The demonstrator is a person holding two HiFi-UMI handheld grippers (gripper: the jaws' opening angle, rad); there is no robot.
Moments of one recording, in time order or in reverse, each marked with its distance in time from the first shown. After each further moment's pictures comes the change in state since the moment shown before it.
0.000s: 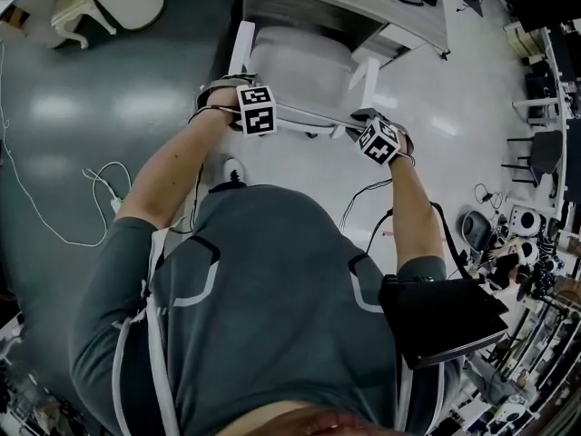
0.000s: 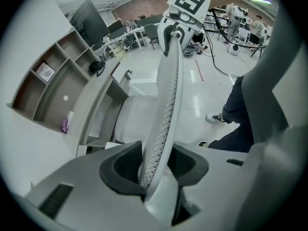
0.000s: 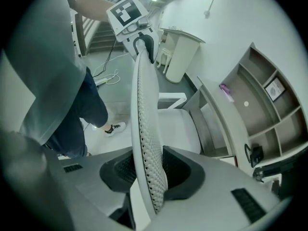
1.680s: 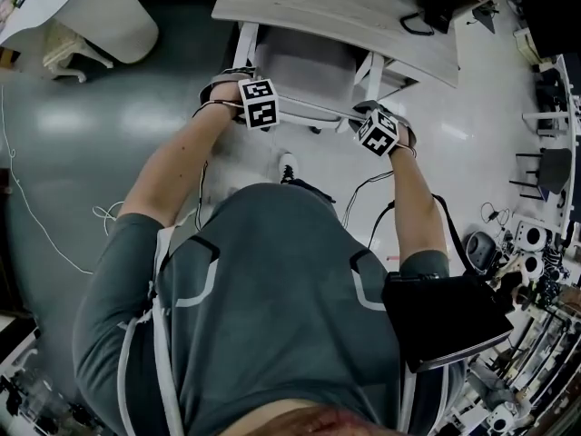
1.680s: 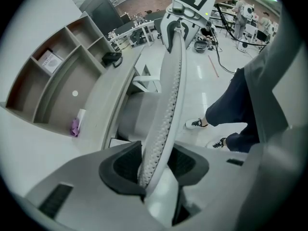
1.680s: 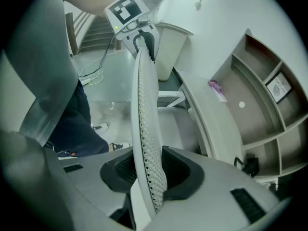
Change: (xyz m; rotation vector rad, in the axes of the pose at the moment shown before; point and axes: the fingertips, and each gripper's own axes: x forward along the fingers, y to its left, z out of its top) left arm 0.071 0.216 0.009 -0.011 0.036 0.041; right arm 0.063 -0.209 0.036 0.002 0.031 -0.018
